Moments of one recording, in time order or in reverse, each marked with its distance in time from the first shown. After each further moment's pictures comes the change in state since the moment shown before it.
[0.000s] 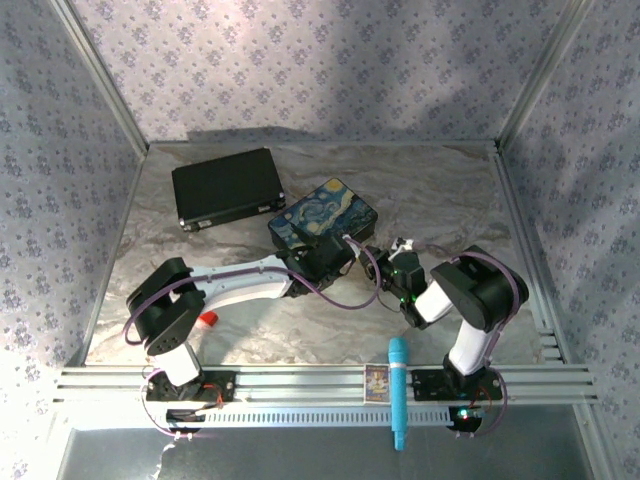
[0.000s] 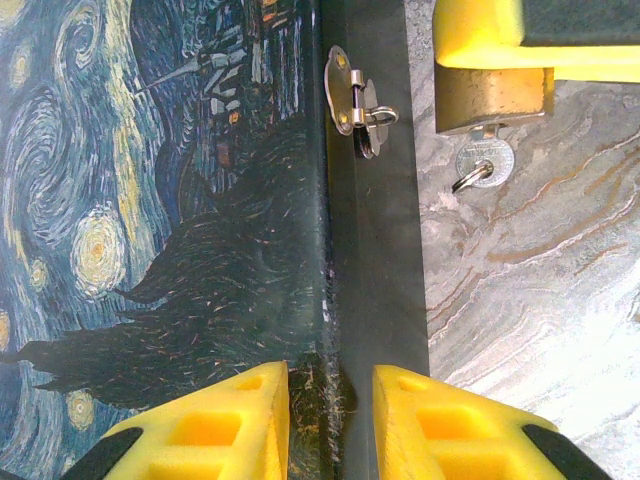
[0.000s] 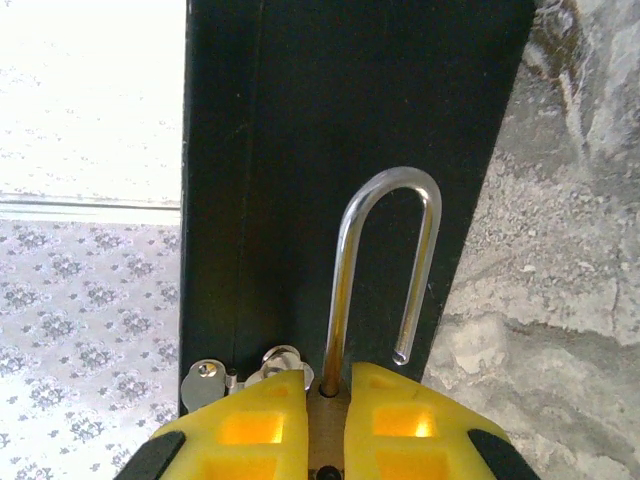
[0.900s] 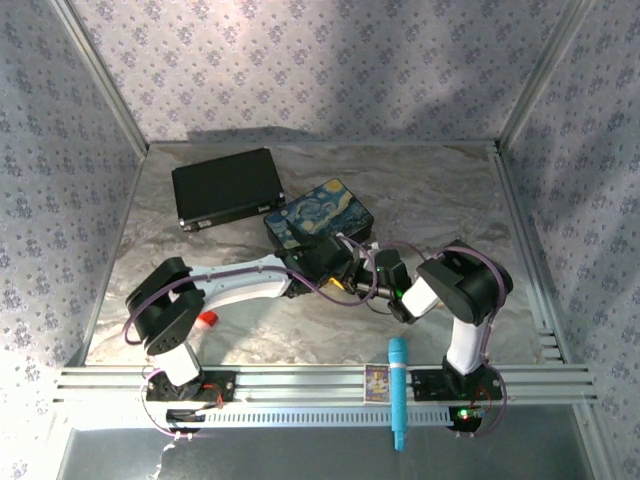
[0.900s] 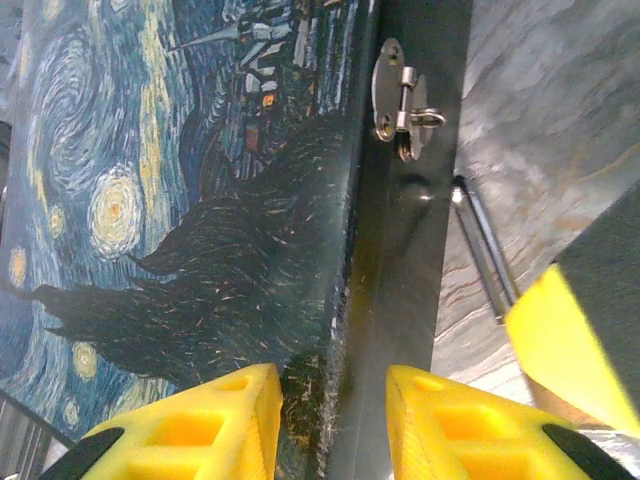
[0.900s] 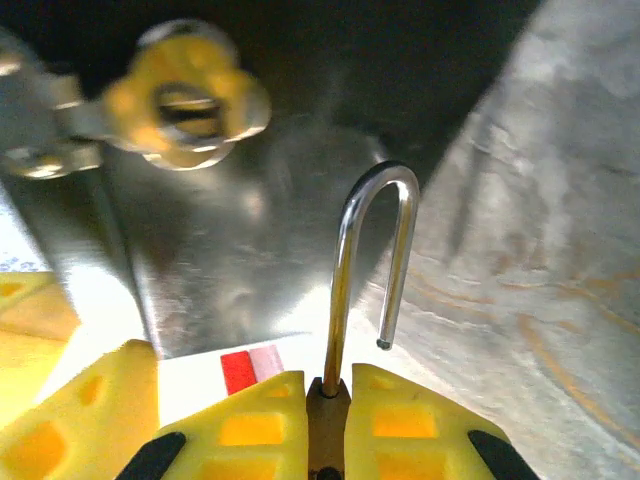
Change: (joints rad) left arm 0.014 -0.008 -0.009 -0.053 -0.080 -0.061; right arm 0.081 0.090 0.106 -0.153 -0.367 -0.051
